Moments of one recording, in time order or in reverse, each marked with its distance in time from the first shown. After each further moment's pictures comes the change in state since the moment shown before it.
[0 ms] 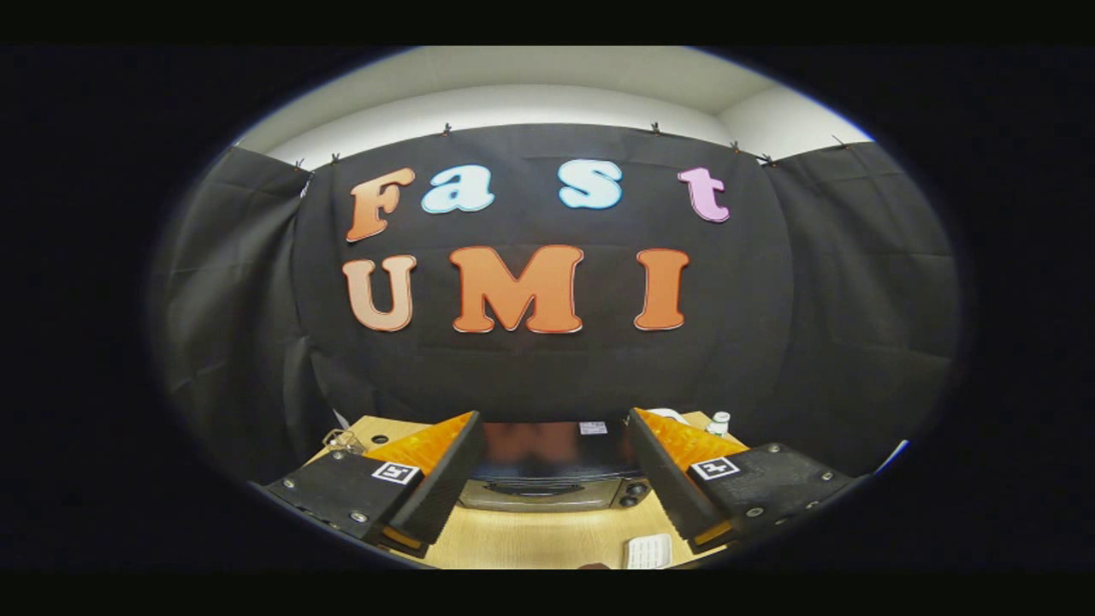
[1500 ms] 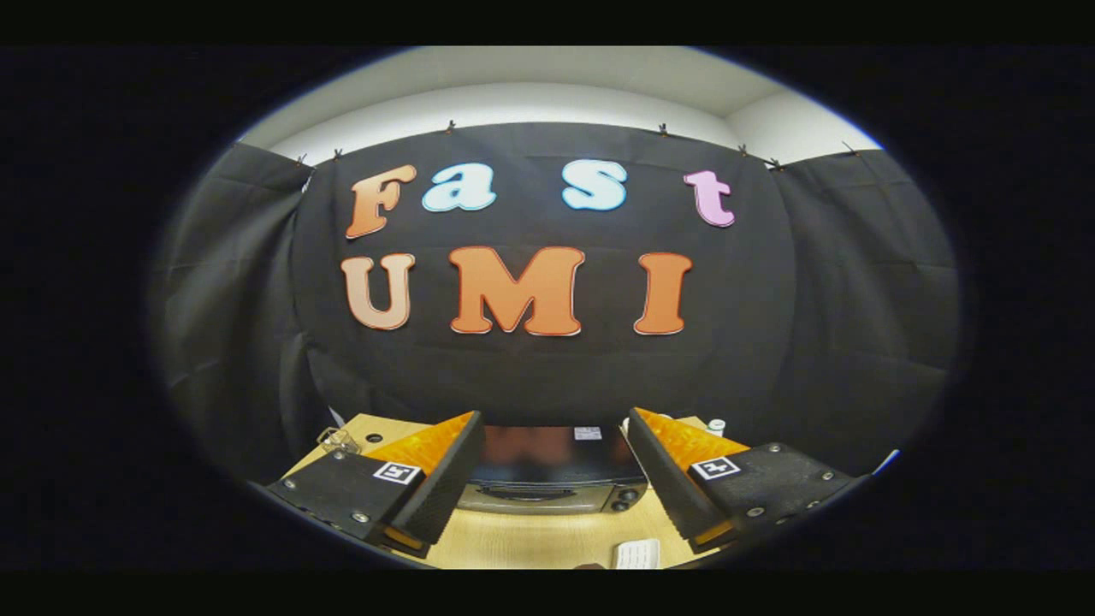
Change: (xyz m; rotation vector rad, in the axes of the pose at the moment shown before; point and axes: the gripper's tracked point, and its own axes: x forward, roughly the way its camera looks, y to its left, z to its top) arm 0.004 0.001 0.014 -0.026 -0.013 -0.020
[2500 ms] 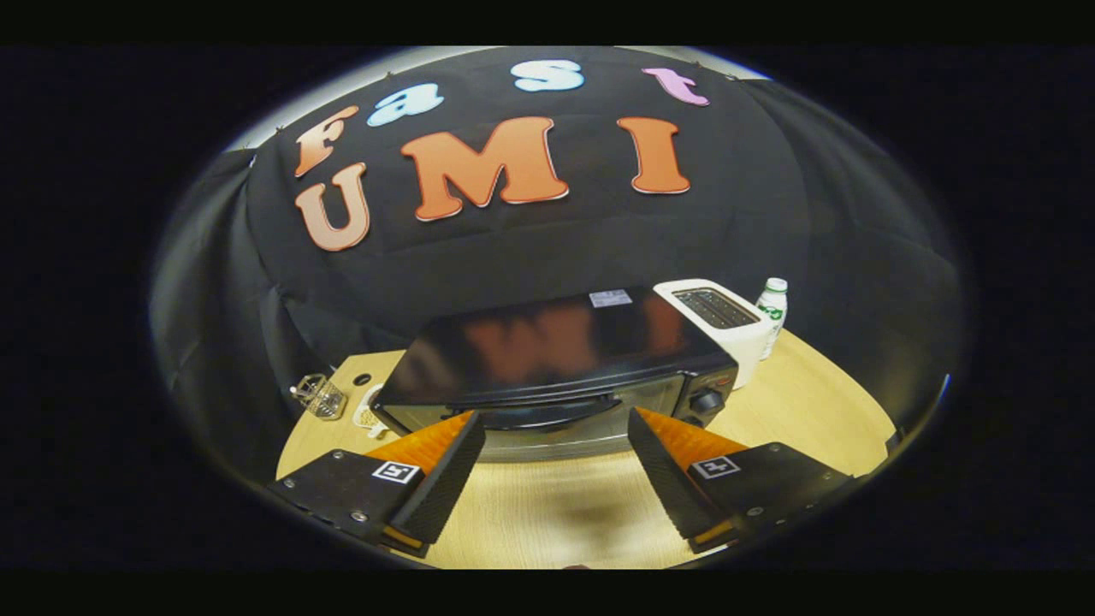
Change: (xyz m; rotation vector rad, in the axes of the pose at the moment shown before) arm 0.089 0.019 -0.229 0.164 0.374 0.014
